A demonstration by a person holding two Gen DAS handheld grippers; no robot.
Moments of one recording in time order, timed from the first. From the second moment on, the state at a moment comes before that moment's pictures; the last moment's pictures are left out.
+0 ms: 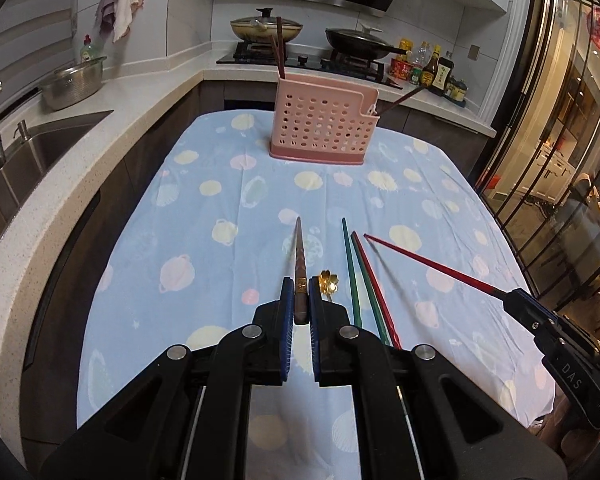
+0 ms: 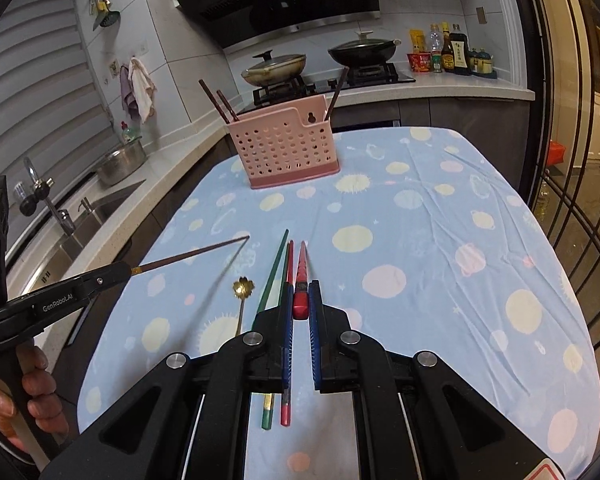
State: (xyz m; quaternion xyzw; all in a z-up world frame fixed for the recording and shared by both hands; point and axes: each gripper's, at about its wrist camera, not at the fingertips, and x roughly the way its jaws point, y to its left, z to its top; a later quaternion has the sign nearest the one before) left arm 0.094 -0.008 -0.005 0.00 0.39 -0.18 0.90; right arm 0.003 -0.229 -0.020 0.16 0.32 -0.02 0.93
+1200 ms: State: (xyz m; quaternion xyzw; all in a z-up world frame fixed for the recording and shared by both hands) left arm 0.228 -0.057 0.140 0.00 0.24 -0.19 0.95; right arm 0.141 -0.291 0.117 0.19 0.14 -0.02 0.97
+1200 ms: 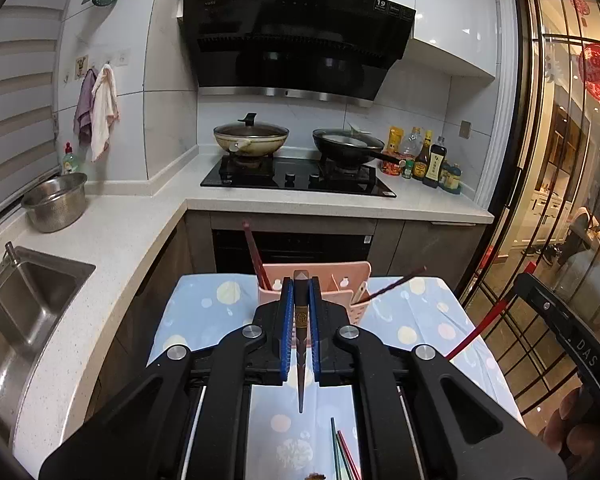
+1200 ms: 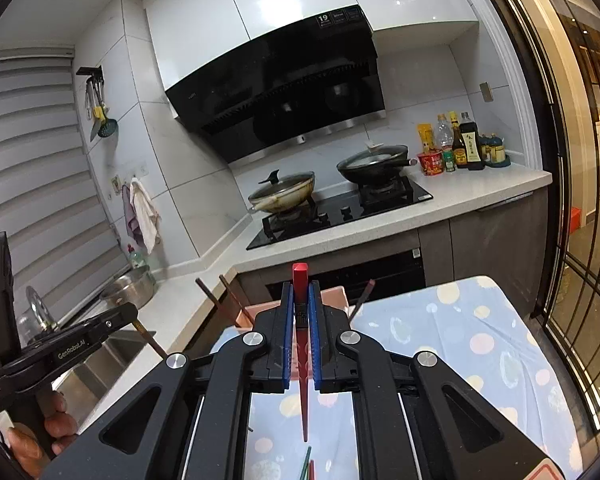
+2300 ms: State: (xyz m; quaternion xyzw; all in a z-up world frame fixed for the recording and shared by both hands) left arm 0.366 -0.084 0.142 -0.02 0.20 -0.16 0.97; right arm 0.313 -0.286 0.093 0.19 0.13 -0.02 0.97
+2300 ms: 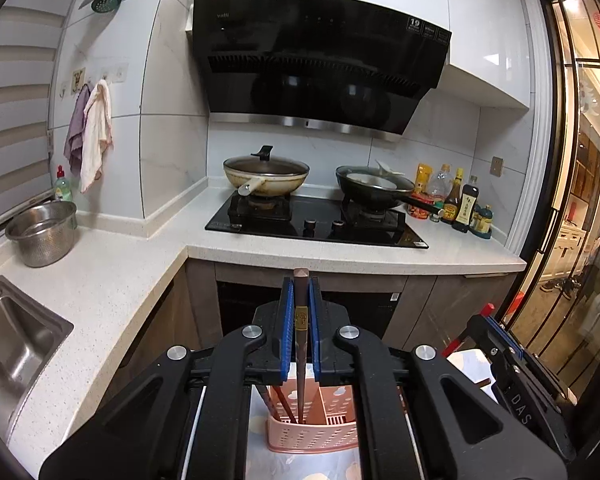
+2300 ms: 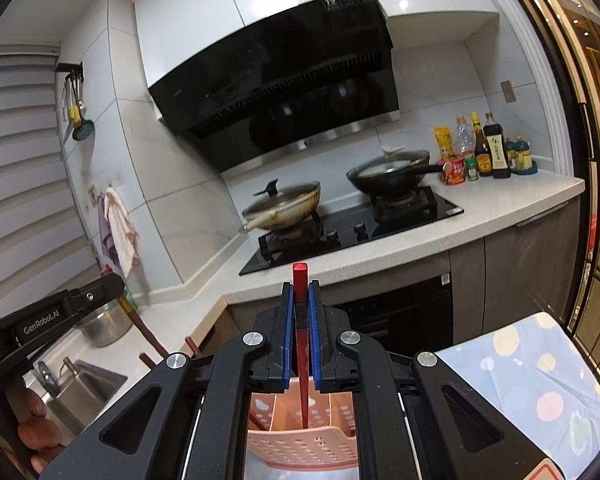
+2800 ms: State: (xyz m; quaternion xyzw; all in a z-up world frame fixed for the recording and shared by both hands) left arm 0.344 -0.071 0.133 -0.04 0.21 -0.15 0.96; right arm 0.279 -0.271 0.085 0.19 0.14 -0.01 0.97
